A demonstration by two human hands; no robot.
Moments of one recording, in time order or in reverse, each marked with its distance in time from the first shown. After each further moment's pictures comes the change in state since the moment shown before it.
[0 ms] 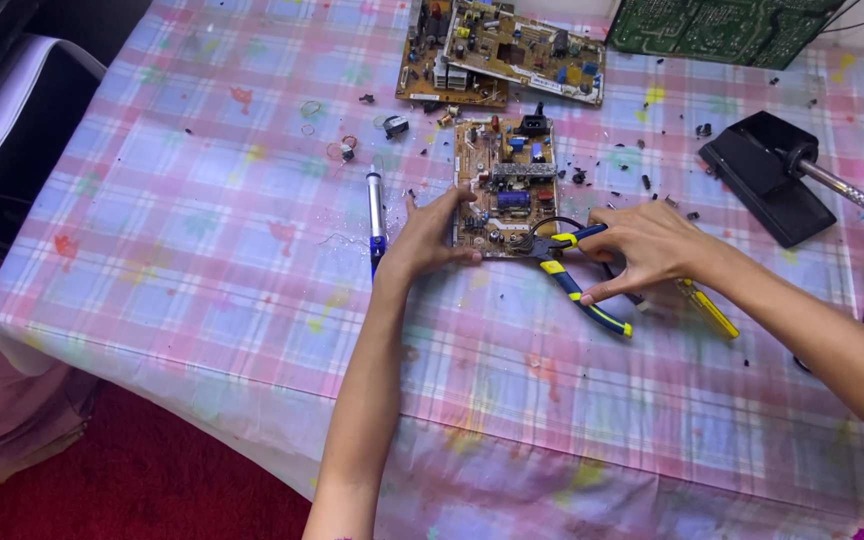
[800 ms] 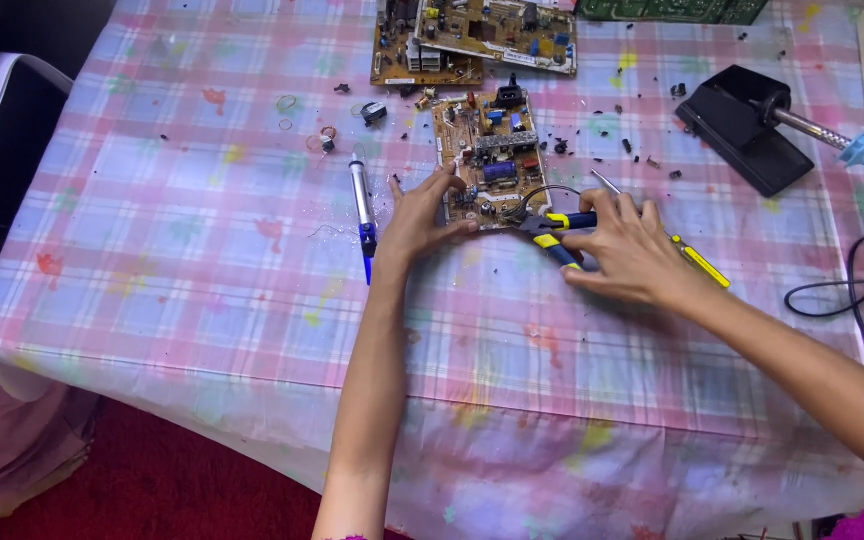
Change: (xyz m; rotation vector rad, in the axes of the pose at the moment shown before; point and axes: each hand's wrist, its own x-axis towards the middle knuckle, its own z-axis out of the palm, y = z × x) left_hand -0.004 0.001 0.002 0.101 0.035 0.076; right_hand -0.028 -0.054 0.045 -0.012 0.295 0.260
